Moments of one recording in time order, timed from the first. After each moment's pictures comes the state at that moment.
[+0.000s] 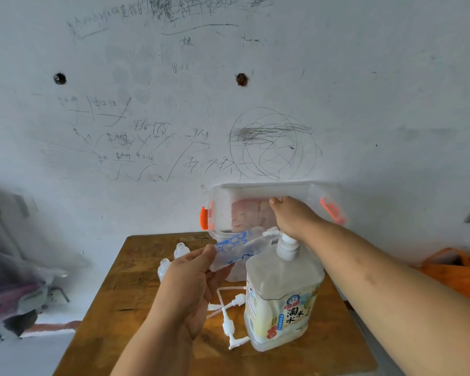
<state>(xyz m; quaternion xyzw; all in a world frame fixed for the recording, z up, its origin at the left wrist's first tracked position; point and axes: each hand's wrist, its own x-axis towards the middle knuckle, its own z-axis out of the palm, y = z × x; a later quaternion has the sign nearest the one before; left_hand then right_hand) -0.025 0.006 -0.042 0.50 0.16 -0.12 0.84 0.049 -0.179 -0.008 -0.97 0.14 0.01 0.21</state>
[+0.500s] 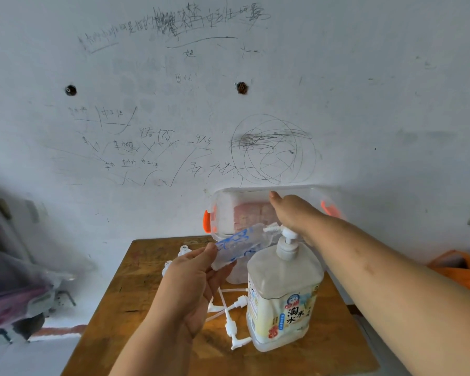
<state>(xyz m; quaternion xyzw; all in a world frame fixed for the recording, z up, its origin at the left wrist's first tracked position) -0.036 0.008 -0.030 0.49 0.14 -0.12 0.85 0.035 -0.176 0.014 -0.96 0.13 0.03 0.26</state>
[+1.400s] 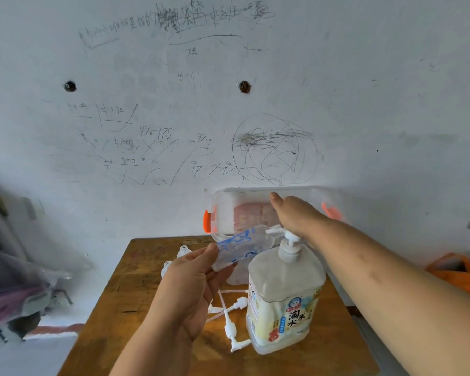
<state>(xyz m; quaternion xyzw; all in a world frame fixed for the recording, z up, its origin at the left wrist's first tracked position) -0.033 0.010 -0.032 0.49 0.14 -0.12 0.85 0.038 -0.178 0.008 -0.96 0.14 0.02 0.26</state>
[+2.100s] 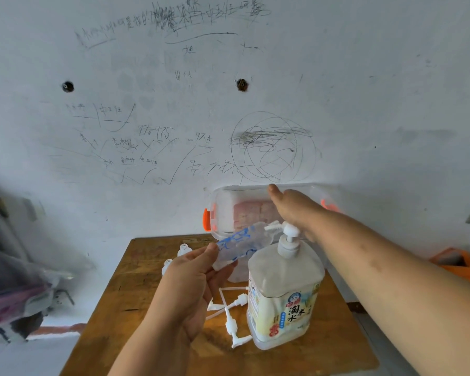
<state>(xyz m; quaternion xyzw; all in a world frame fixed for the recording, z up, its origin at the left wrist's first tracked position) -0.039 0.011 -0.031 0.49 0.13 -0.12 0.85 0.038 -0.179 0.012 -0.95 0.13 0.01 0.29</state>
